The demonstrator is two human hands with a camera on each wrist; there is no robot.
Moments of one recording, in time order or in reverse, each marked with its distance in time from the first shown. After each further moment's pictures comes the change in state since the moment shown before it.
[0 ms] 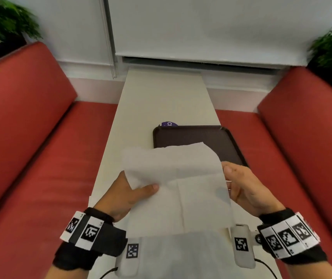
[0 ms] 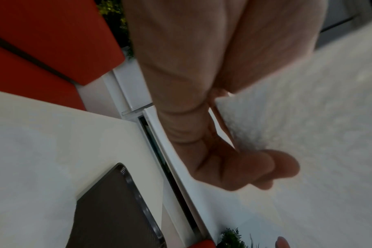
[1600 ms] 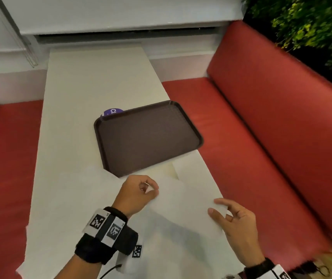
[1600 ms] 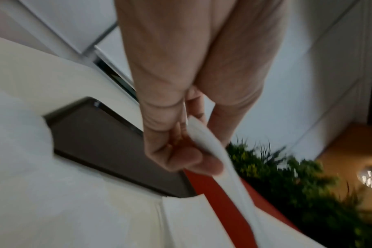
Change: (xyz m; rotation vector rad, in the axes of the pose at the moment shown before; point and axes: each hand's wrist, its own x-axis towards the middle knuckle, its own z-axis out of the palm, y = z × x) left_hand 0.086 -0.079 0.106 0.620 -0.151 -0.140; right_hand -0.107 0.103 -0.053 -0.128 0.858 0.087
